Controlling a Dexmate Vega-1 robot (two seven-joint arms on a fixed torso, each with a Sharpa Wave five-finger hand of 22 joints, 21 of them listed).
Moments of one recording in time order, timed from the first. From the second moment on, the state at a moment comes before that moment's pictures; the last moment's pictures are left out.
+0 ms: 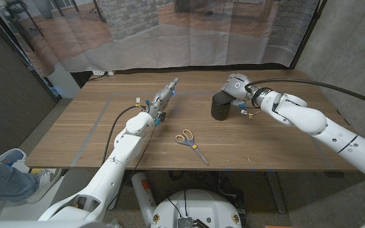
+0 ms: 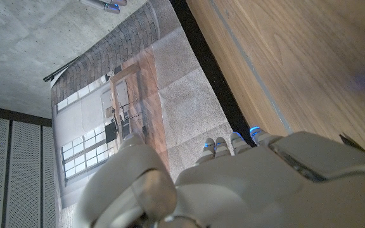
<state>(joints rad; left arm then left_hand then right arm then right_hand) 0.87 0.22 0.22 -1.40 -0.17 -0.09 -0.17 0.39 0.01 0.06 0.08 0.29 -0.14 0.06 0.20 0.18 -0.16 0.03 0.20 0.18 -0.17 0.03 0.19 0.18 -0.17 -0.03 0.19 0.18 -0.83 -0.93 -0.48 -1.99 -1.52 0.12 0.16 0.81 -0.03 0.32 -0.12 0.18 0.53 -0.14 0.20 0.23 0.56 -0.18 0.26 0.24 0.48 -0.05 0.18 0.21 0.40 0.03 0.20 0.19</state>
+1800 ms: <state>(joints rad) 0.85 0.22 0.22 -1.37 -0.17 -0.09 -0.19 0.39 0.01 0.05 0.08 0.28 -0.14 0.06 0.20 0.18 -0.17 0.02 0.20 0.18 -0.17 0.03 0.19 0.18 -0.17 -0.03 0.19 0.18 -0.90 -0.90 -0.45 -2.06 -1.65 0.01 0.22 0.81 0.02 0.29 -0.11 0.21 0.23 -0.15 0.19 0.21 0.23 -0.06 0.20 0.21 0.19 -0.02 0.18 0.20 0.26 0.11 0.19 0.19</state>
